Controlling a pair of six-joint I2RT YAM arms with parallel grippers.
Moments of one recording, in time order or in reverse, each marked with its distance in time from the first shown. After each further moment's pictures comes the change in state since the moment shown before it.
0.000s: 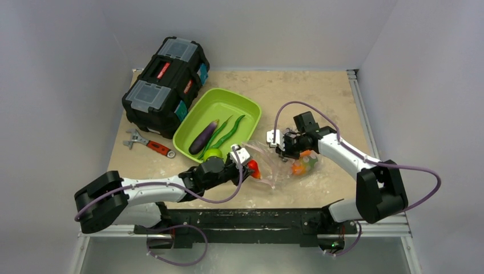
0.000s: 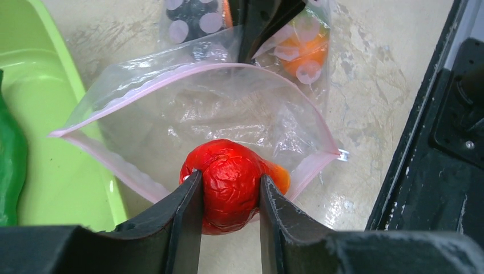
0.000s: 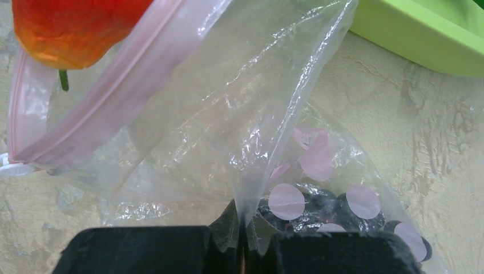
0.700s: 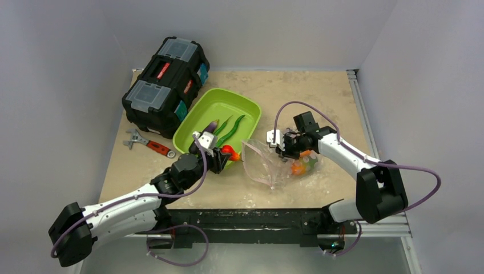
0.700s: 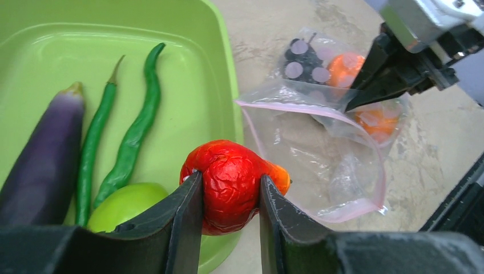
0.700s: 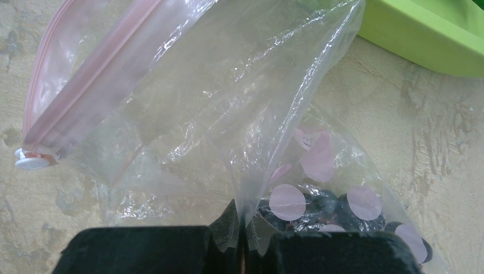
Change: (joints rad) left arm 0.162 -0.386 -0.087 -0.187 -0.173 -0.233; right arm 0.000 0.000 0.000 0.000 -0.002 0.000
